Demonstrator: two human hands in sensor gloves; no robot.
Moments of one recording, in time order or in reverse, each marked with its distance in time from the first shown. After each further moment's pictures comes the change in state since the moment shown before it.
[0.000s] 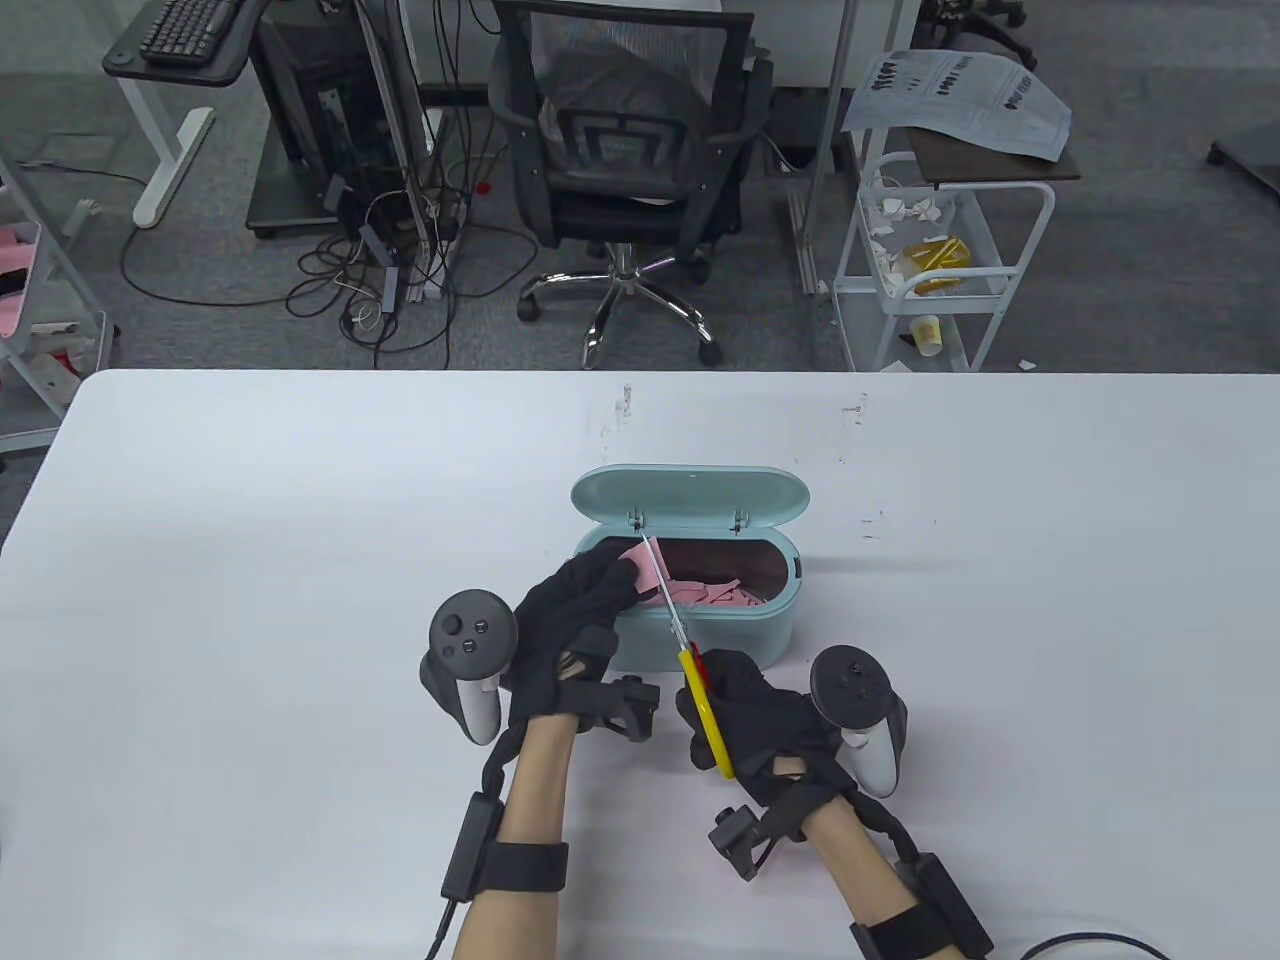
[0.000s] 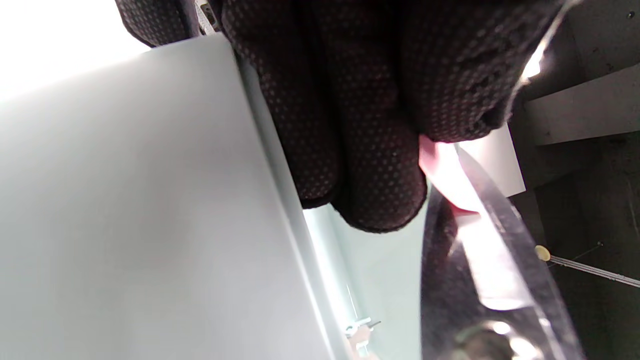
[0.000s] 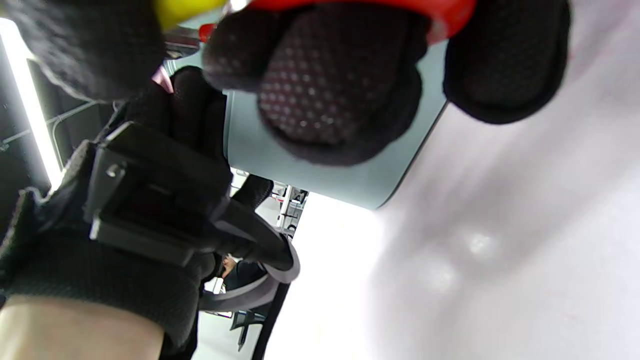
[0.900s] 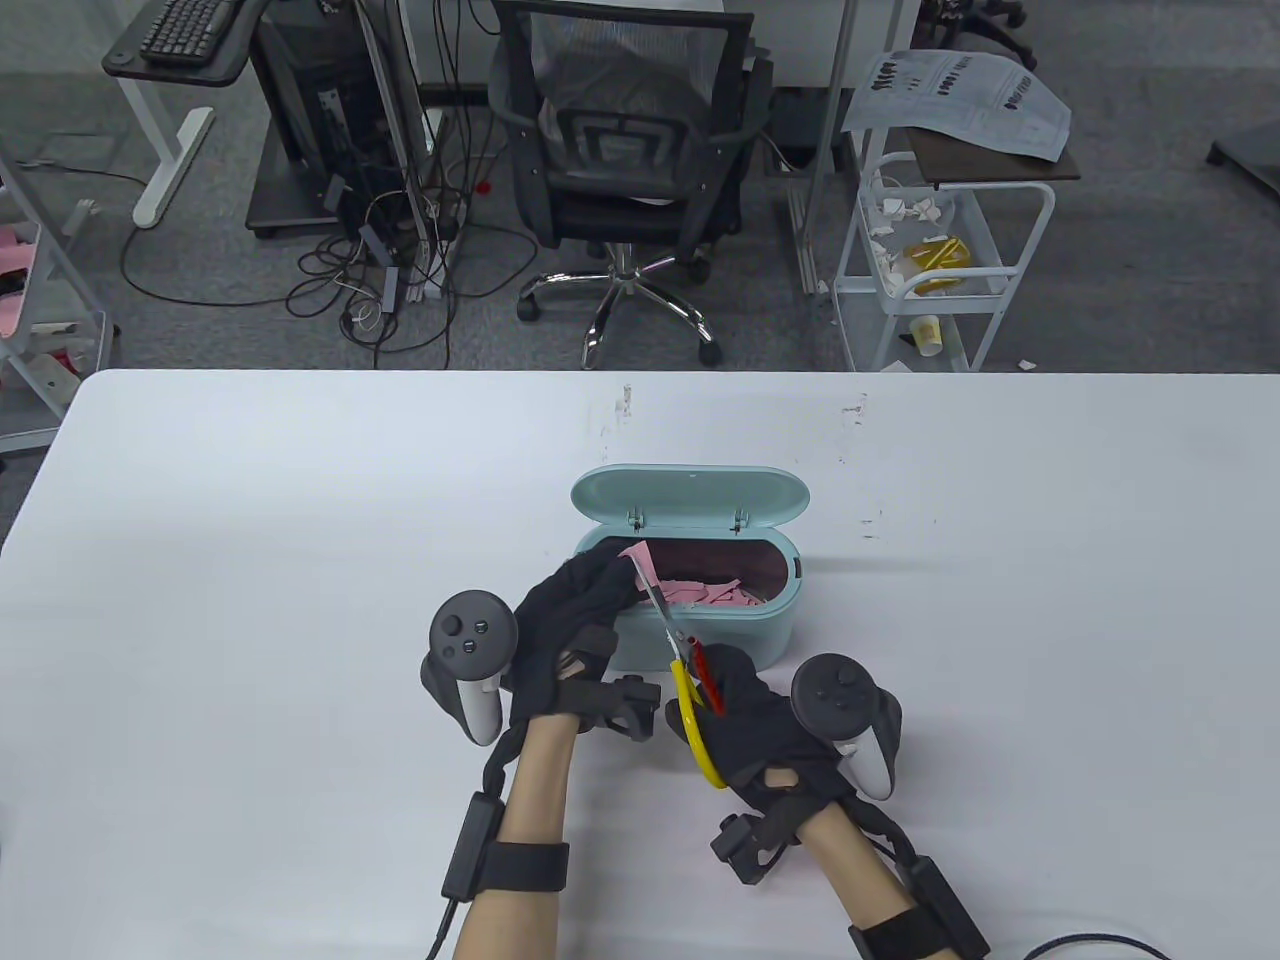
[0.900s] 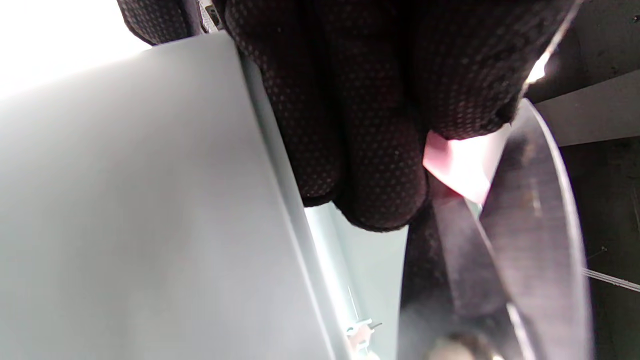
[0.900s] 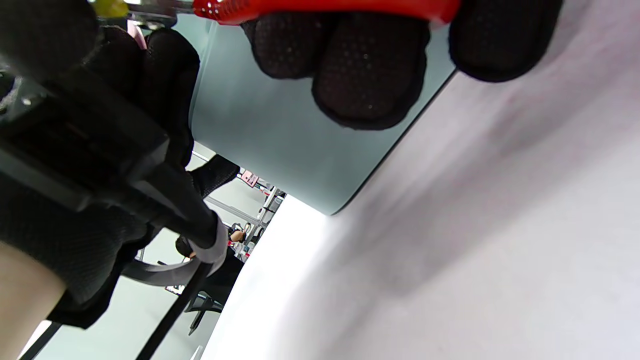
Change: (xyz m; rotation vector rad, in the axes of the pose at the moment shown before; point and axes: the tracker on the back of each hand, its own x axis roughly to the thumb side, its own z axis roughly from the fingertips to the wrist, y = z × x) left_hand 0.000 -0.001 0.001 0.005 0.008 0.004; right_hand -0.003 0.004 0.001 -0.024 -0.052 0.227
